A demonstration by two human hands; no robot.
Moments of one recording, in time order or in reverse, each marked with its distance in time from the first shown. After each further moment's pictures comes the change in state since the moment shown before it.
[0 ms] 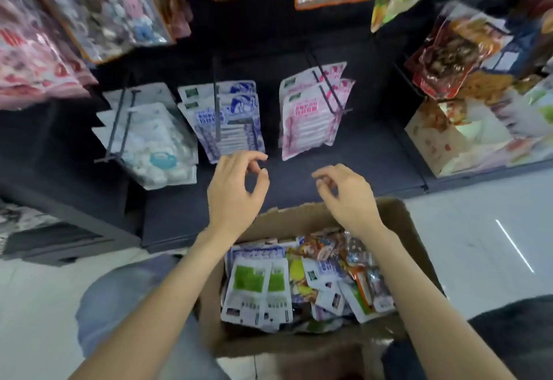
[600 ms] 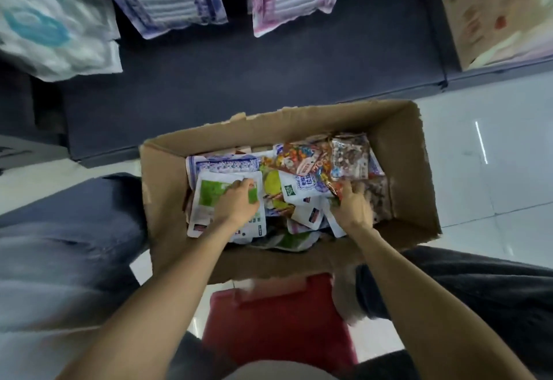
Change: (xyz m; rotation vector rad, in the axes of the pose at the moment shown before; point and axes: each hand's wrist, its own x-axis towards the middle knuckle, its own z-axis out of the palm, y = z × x) left_hand -0.193 -0.115 0.157 0.245 -1.062 -0.667; right_hand -0.162 0.173 0.121 -0.376 -0.685 0.807
